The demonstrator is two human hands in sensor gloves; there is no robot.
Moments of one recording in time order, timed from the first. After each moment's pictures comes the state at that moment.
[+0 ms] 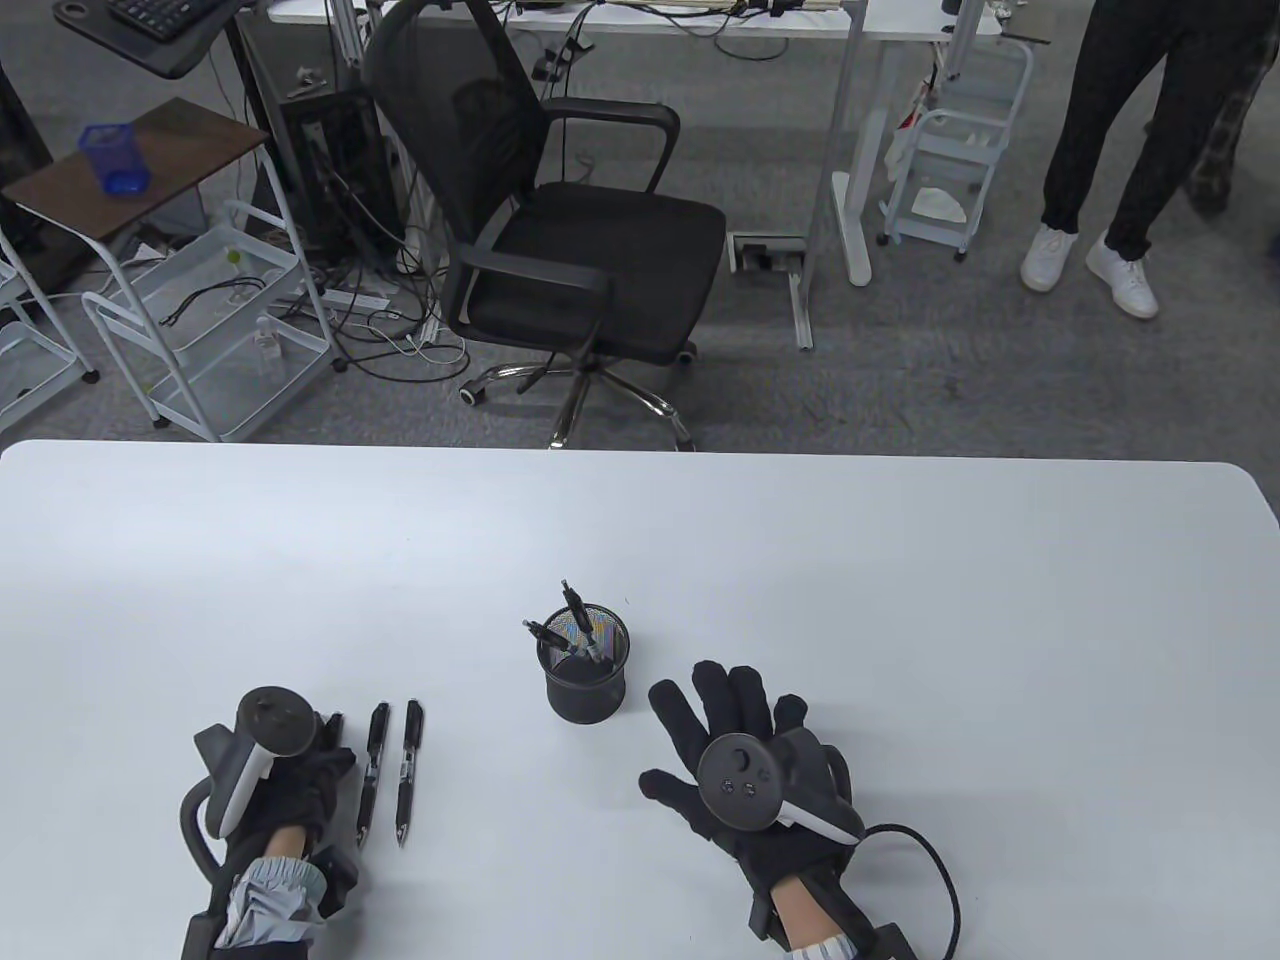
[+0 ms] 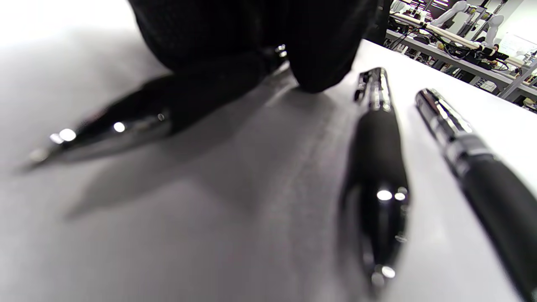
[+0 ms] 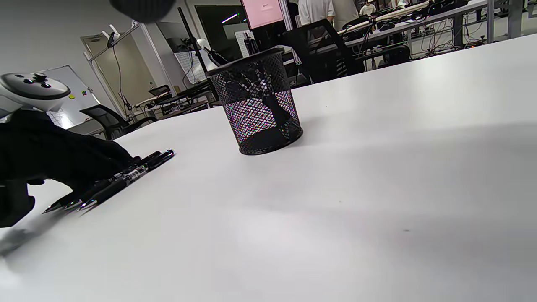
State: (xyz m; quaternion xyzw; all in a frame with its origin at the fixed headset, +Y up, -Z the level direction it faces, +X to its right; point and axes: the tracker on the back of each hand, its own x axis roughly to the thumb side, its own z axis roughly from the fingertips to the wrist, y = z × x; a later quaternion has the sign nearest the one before) left_hand -0.348 -0.797 -0.293 -0.16 0.24 0.19 0.94; right_hand 0.084 -0.726 -0.268 0.23 0.09 0.95 0.16
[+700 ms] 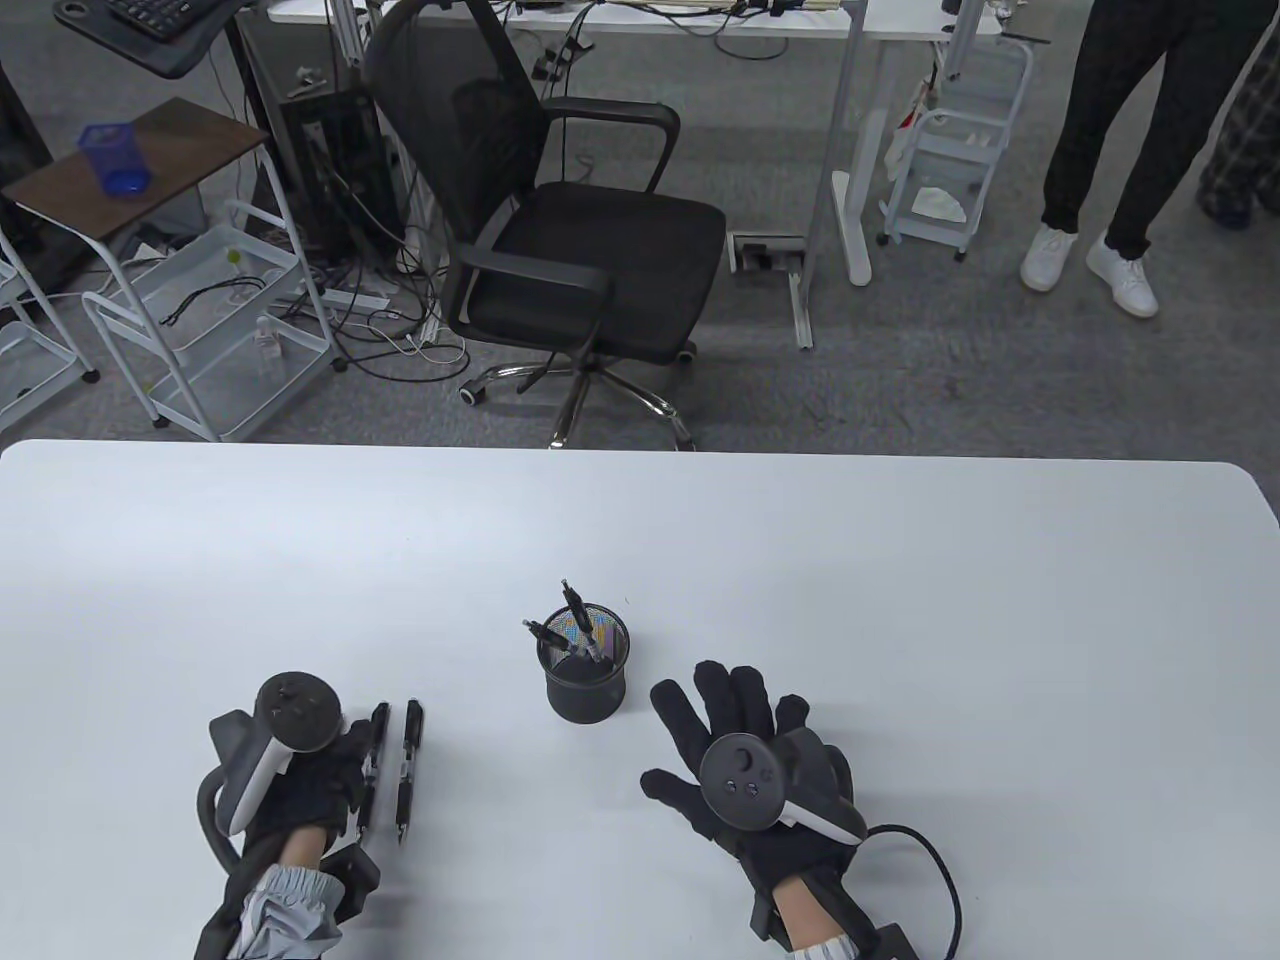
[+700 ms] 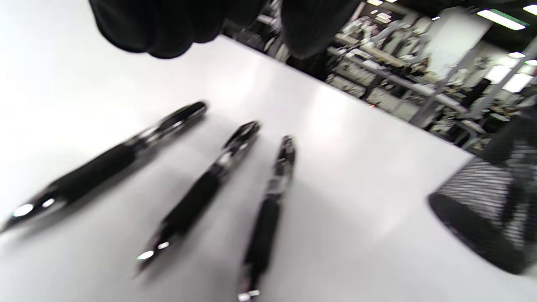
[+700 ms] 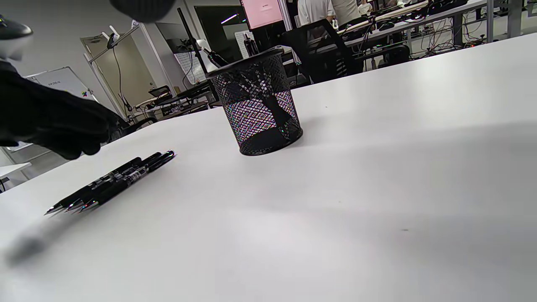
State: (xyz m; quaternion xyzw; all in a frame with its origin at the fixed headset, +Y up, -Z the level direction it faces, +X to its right) left_hand -0.298 -0.731 -0.281 -0.11 0.15 0.19 0.96; right_hand 0.084 -0.726 -0.268 0.23 0.09 0.95 0.17
